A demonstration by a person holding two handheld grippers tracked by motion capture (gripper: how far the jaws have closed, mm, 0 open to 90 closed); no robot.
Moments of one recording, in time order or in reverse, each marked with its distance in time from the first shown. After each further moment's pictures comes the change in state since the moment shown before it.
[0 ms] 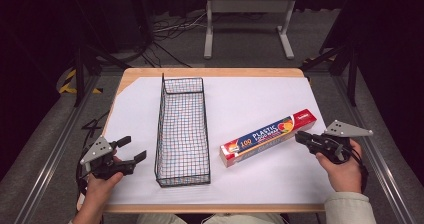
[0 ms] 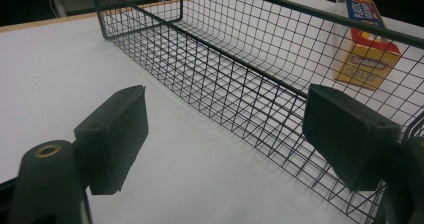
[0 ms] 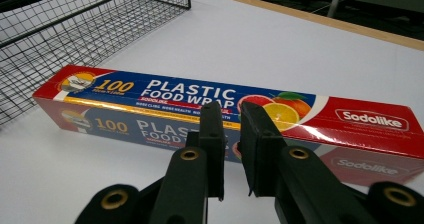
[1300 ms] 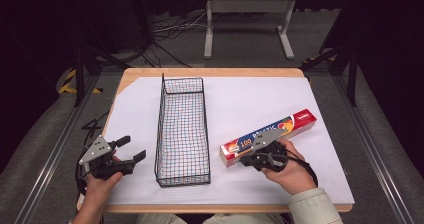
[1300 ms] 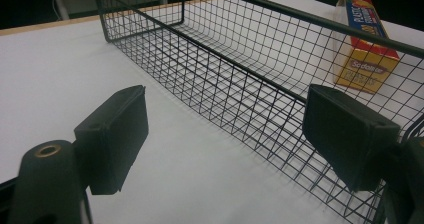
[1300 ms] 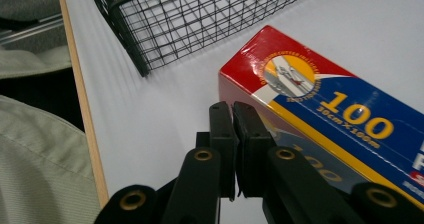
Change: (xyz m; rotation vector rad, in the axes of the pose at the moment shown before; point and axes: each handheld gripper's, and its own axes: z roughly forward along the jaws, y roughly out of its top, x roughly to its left) left arm -0.001 0.002 -0.002 -0.007 0.006 -0.002; right arm 0.117 0.037 0.086 0.339 0.384 -0.303
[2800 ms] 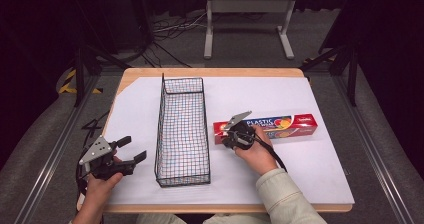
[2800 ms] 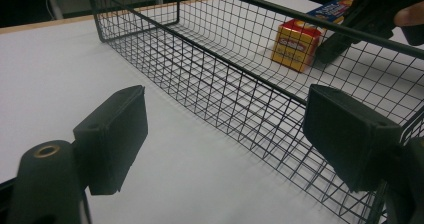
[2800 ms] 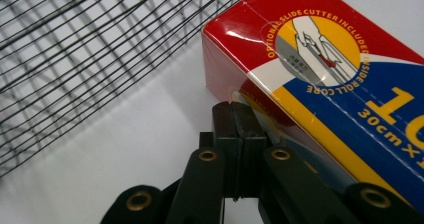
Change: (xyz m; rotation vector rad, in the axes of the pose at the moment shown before) left arm 0.000 -0.001 0.001 -0.002 -0.019 -0.008; right arm -0.050 0.038 0.086 0.072 -0.131 0.143
